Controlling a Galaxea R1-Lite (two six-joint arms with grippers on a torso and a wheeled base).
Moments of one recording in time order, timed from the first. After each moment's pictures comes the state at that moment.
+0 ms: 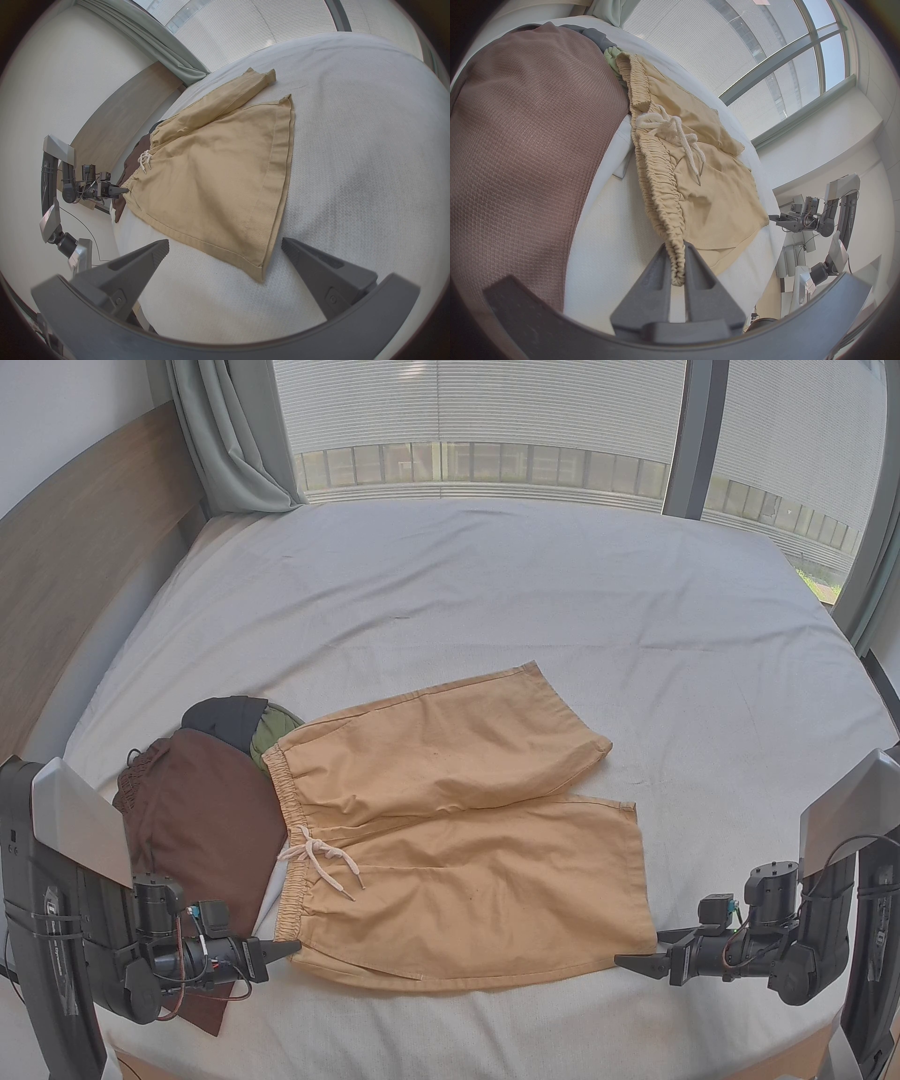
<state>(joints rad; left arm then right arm) -0.02 2.38 -0.14 -1.55 -0.65 -0.23 0.15 2.36 -0.12 -1.54 0.54 0.09</state>
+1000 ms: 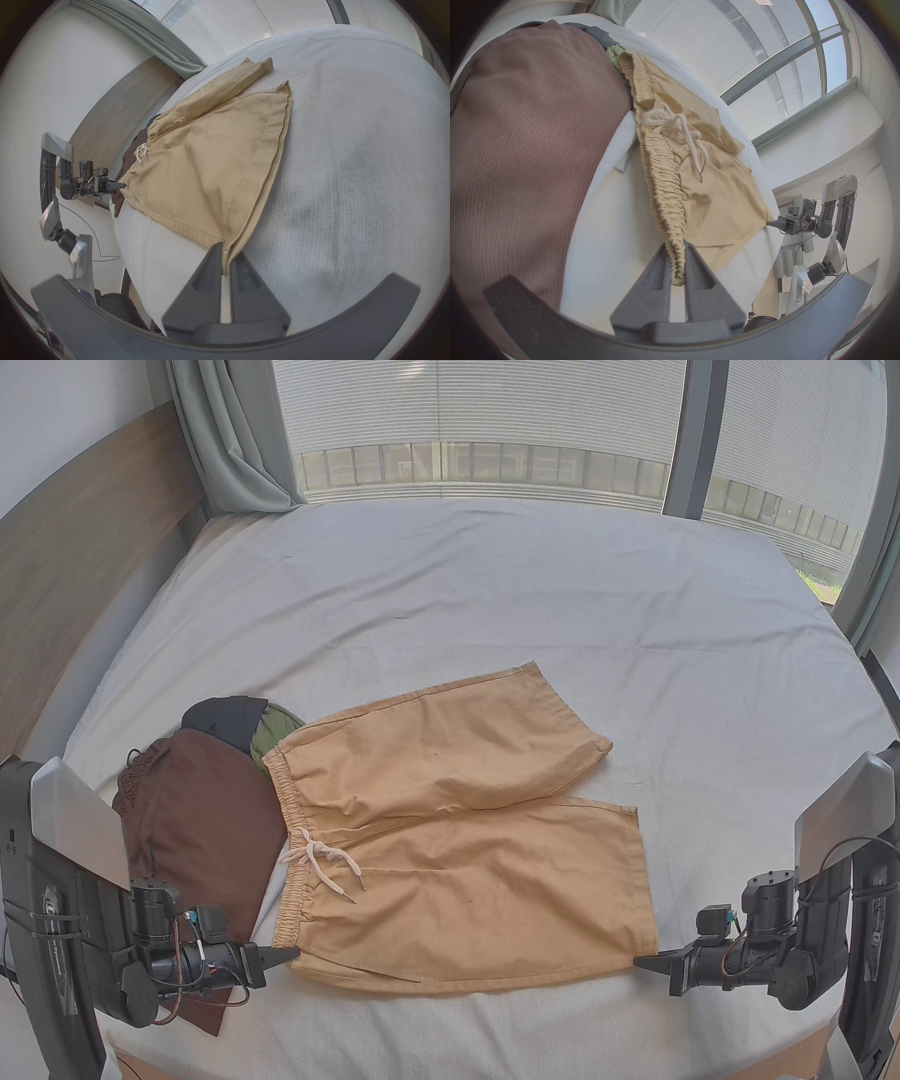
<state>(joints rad) -0.01 2.38 -0.12 -1.55 -0.66 -0.23 0.16 2.39 -0.09 -1.54 0.54 0.08</state>
